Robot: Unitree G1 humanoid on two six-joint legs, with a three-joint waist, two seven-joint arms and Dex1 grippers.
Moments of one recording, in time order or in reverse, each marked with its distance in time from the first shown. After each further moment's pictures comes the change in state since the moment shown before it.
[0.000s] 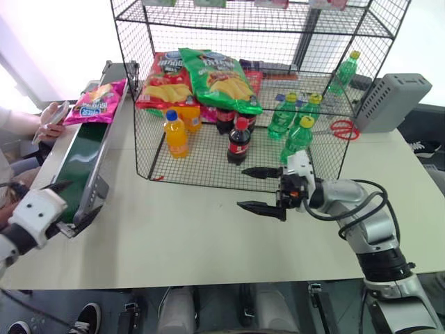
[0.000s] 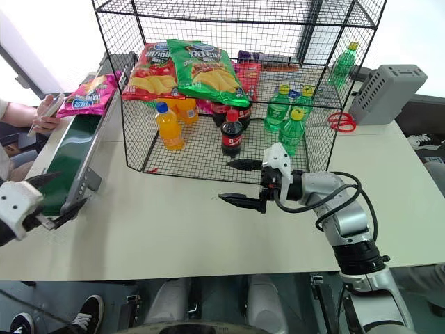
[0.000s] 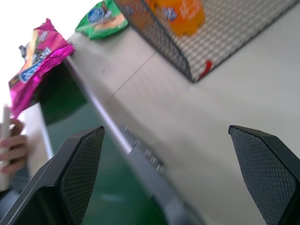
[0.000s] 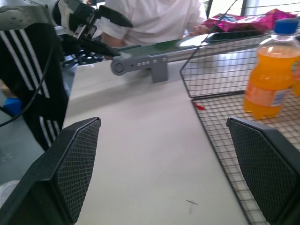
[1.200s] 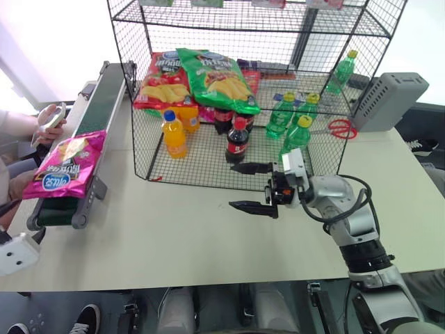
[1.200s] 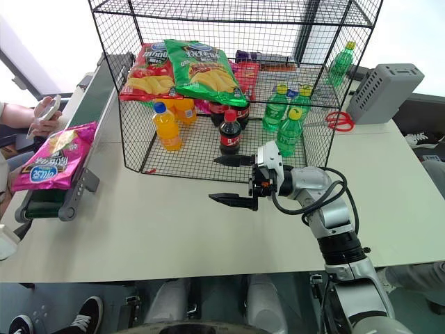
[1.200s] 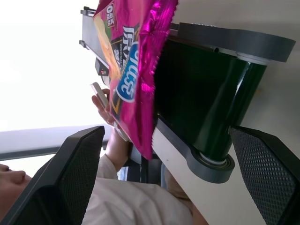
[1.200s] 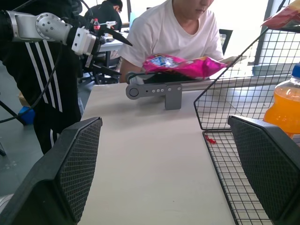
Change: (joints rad) left arm 0.134 0.099 0.077 0.378 0.467 -0.537 0.396; right arm -0.060 0.088 -0.001 0.131 -0.009 -0.178 0.091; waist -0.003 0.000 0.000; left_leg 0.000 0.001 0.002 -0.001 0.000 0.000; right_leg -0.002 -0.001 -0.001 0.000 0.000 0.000
